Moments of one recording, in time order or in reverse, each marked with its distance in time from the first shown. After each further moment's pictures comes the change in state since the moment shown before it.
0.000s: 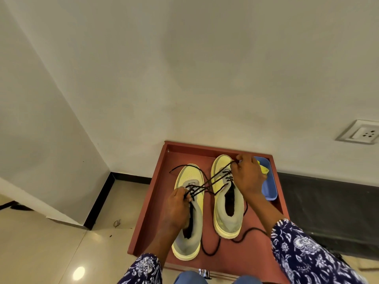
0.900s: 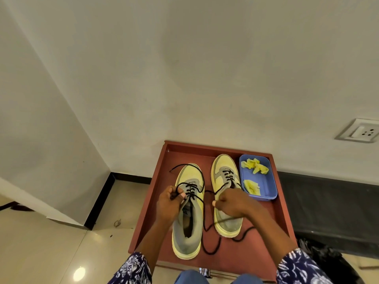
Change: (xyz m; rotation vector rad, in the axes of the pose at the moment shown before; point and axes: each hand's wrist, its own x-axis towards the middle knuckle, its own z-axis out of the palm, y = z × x) left_hand 0.006 -0.018 -0.011 -0.579 -0.033 -0.419; right_hand -0.046 -0.010 -0.017 -0.304 -0.901 -0.187
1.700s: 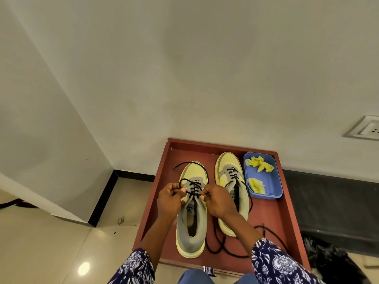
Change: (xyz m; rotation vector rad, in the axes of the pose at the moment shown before) left_hand 0.001 0.011 0.001 -0.127 0.095 -0.112; right_hand 0.047 -0.020 0.058 0.277 0.393 -0.137
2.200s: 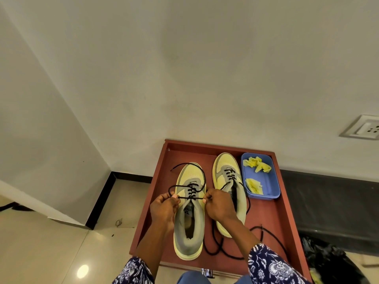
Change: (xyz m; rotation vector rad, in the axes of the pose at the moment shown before) left_hand -0.006 -0.003 0.000 -0.385 0.135 -0.227; right_hand -0.002 0.012 0.009 0.002 0.044 0.135
